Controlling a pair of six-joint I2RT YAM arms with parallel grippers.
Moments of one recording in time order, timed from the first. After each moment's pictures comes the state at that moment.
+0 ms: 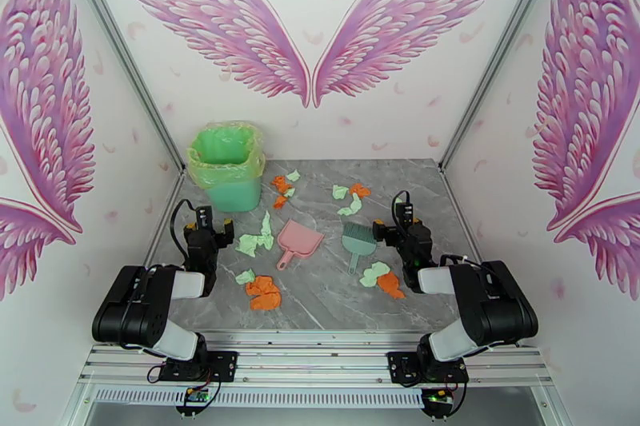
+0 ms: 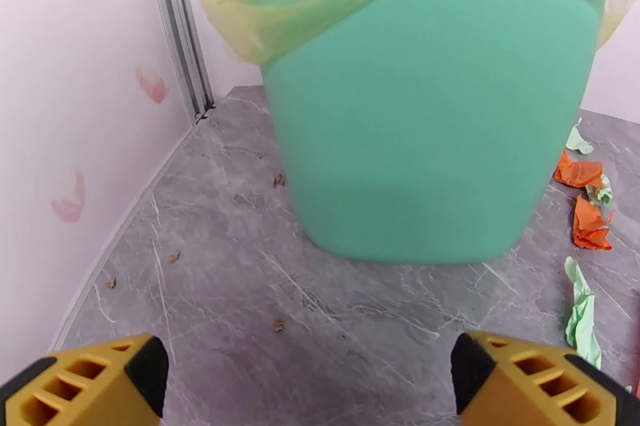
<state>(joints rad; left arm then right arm) -0.05 1.53 0.34 0.92 -0.27 0.00 0.07 1.55 0.40 0.86 0.00 -0.01</state>
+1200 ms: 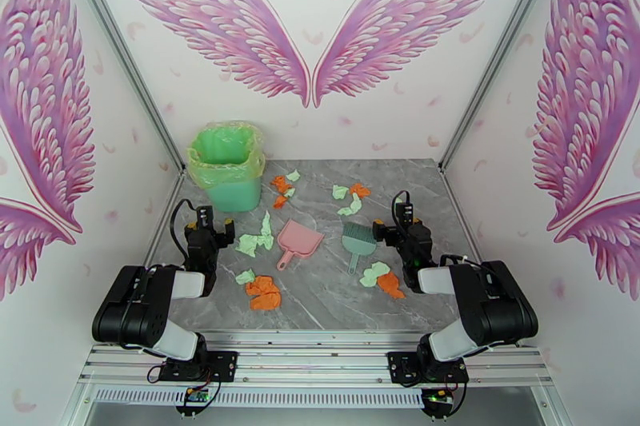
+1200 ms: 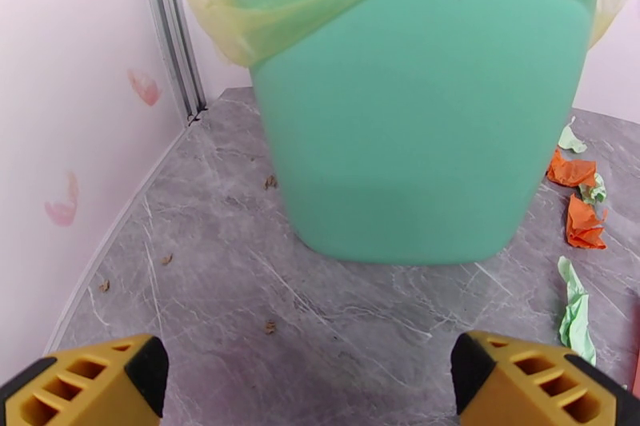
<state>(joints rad) -0.05 1.53 0.35 0.92 -0.25 0.00 0.07 1.55 0.40 0.86 0.00 -0.01</state>
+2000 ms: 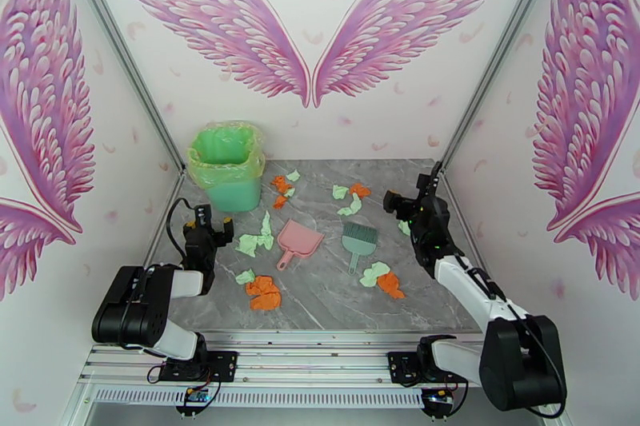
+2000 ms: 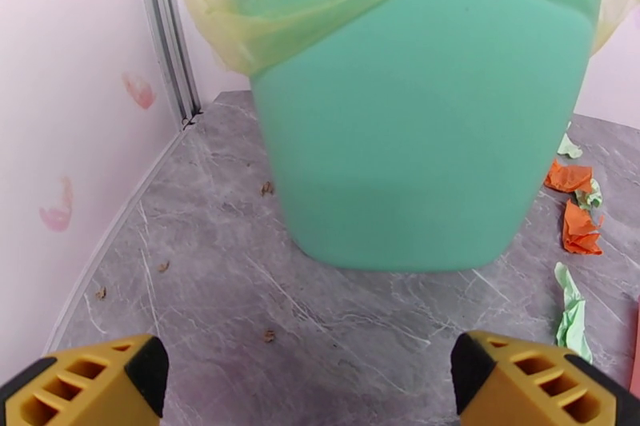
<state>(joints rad) -0.02 1.51 0.37 0.87 -0.24 -0.01 0.07 1.21 0.74 0.19 0.04 0.27</state>
